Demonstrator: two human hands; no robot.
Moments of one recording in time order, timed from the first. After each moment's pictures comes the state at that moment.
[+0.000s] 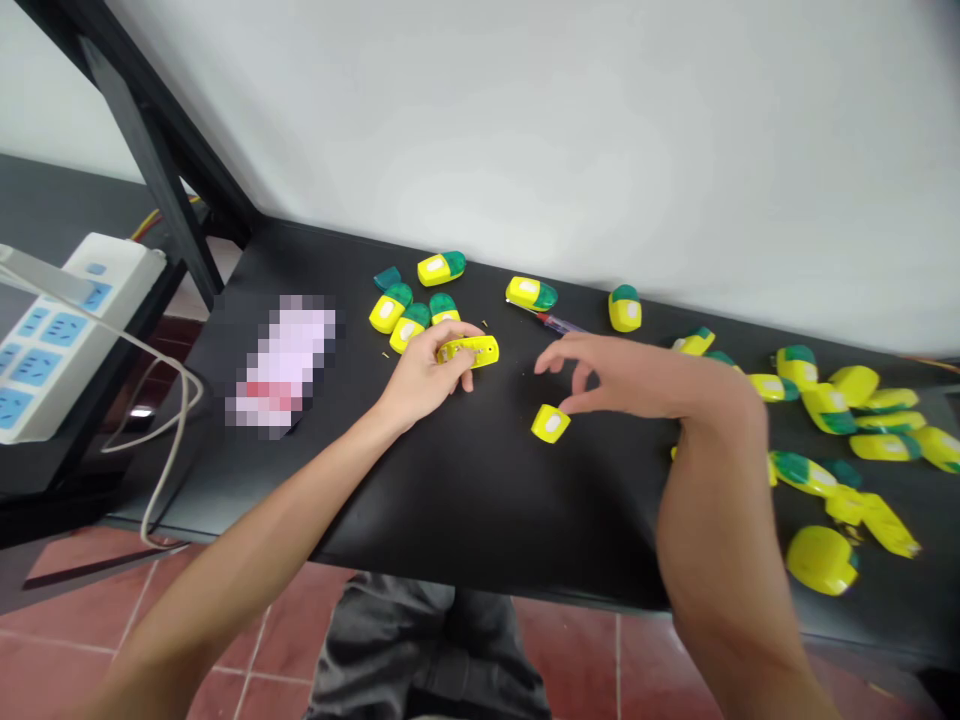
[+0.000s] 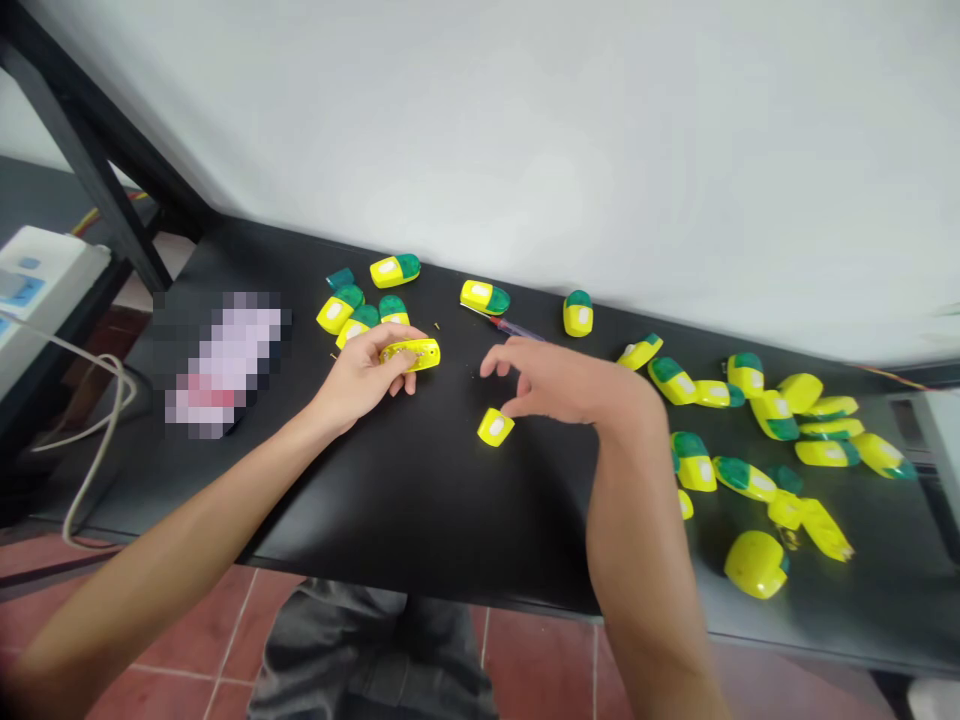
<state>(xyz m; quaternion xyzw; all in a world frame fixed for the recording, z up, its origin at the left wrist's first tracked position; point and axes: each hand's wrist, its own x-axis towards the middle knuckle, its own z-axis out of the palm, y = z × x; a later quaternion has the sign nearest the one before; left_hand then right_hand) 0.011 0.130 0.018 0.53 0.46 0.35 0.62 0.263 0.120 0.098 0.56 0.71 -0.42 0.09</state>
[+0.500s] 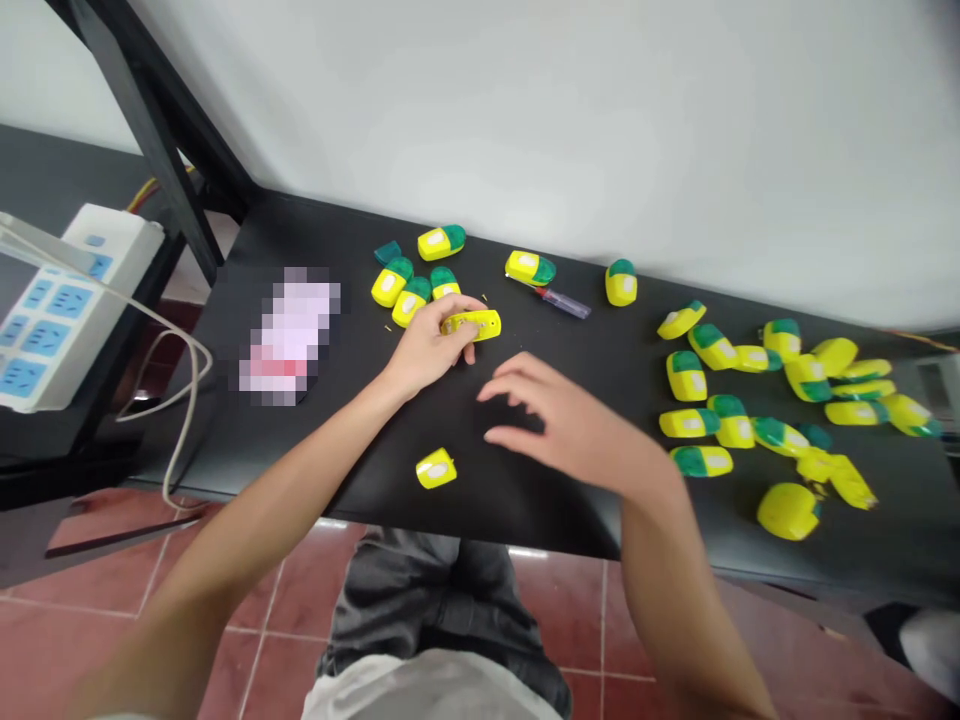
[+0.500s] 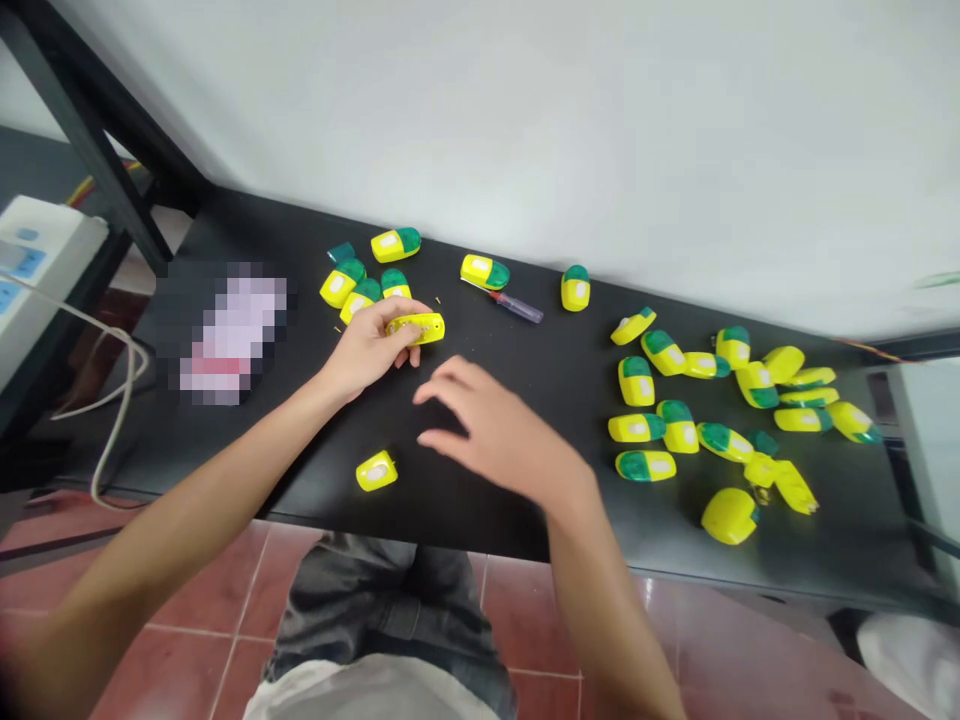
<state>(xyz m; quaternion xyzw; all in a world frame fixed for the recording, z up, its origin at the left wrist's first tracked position) 0.015 0.131 0.016 0.57 0.43 0.35 0.60 0.207 0.038 0.082 0.47 0.79 -0.37 -0.13</state>
